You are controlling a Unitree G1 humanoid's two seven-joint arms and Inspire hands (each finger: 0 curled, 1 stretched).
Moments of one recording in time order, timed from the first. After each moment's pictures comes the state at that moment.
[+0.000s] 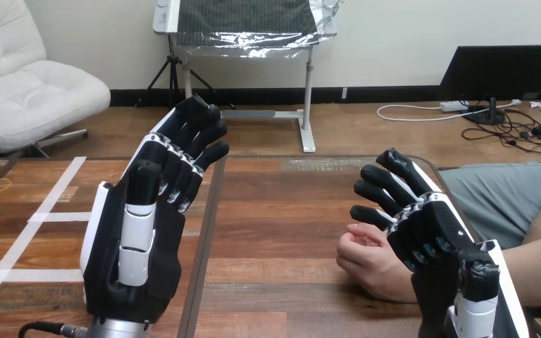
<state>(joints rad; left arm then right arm) 0.29 0.06 -0.10 -0.24 -0.42 -0.47 -0.32 0.58 -0.11 0.18 -0.35 0.19 -0.63 0.21</state>
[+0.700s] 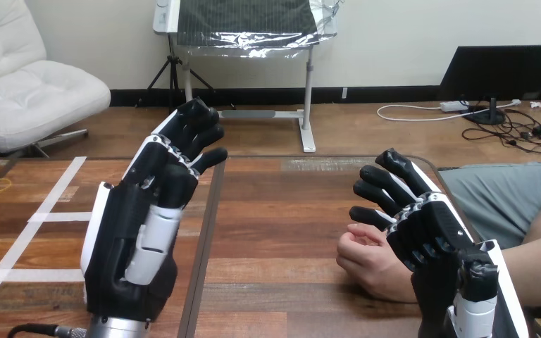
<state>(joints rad) 0.29 0.06 -0.08 -0.24 -0.29 -0.47 -0.25 0.58 -0.11 0.18 -0.35 0.19 -0.63 0.21</state>
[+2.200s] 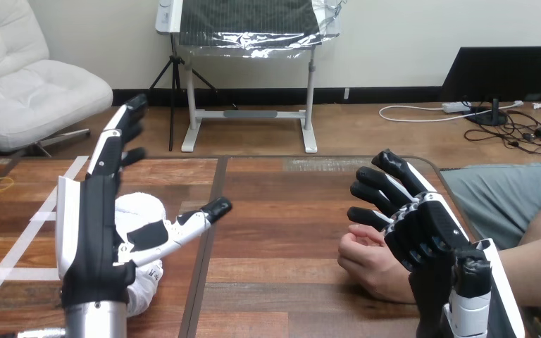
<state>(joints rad) 0.24 0.03 0.03 -0.24 0.38 -0.33 0.21 0.57 -0.11 0.18 -0.35 0.18 -0.60 0.21</state>
